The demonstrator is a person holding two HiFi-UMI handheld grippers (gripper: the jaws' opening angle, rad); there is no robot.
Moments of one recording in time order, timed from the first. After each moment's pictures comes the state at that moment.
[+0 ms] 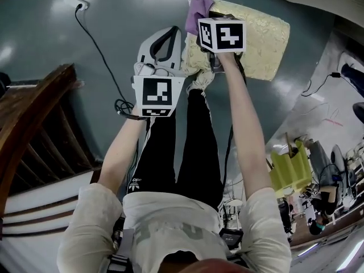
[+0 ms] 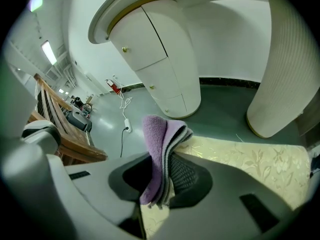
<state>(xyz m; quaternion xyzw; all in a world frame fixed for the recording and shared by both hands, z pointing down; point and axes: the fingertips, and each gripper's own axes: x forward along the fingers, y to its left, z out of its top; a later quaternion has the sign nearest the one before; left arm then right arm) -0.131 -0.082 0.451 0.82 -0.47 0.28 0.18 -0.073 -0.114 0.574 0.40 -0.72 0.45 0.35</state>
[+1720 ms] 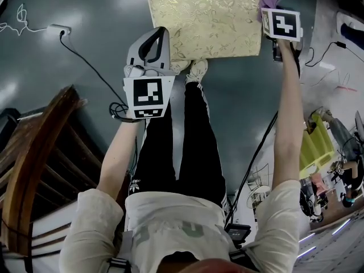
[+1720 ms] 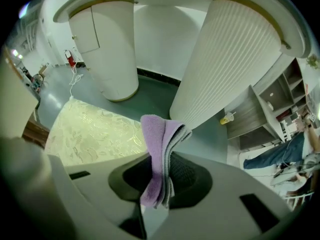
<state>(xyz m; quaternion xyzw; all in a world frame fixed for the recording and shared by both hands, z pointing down) -0.047 -0.059 0.464 0.85 -0.39 0.31 0.17 0.262 -0.083 0.570 0.54 -0.56 0.35 0.52</state>
